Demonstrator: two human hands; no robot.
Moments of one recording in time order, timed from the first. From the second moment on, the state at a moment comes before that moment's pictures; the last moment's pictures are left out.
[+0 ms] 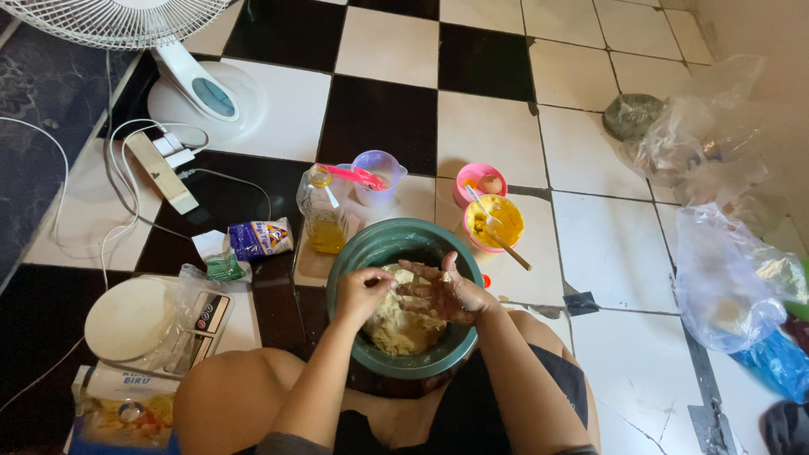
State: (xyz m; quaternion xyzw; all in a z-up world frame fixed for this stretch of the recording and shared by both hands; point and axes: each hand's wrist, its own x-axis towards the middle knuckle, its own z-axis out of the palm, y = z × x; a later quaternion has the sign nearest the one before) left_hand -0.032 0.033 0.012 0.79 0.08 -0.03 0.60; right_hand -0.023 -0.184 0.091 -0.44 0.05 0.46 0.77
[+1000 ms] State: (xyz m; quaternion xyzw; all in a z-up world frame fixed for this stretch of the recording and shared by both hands) left_hand -0.039 0.010 0.003 0.60 0.25 -0.12 0.75; right_hand -0.008 -0.184 0.102 -0.42 0.10 0.32 0.84
